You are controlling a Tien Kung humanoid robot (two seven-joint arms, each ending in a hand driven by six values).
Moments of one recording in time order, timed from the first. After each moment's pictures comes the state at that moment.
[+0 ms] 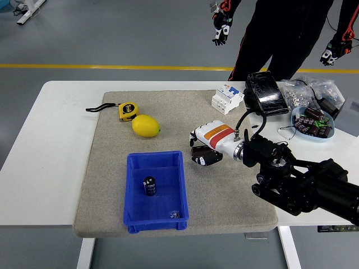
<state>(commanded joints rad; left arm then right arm) -0.20 0.09 -0.53 -0.26 1.07 0.26 0.27 1.01 -0.06 0.03 0.70 -1.64 -0.32 0.05</state>
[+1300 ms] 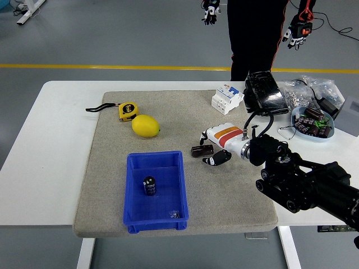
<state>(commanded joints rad) -0.21 0.09 -0.52 -0.26 1.07 0.26 0.27 0.98 -0.04 0.11 0.59 -1.66 -0.27 0.07</state>
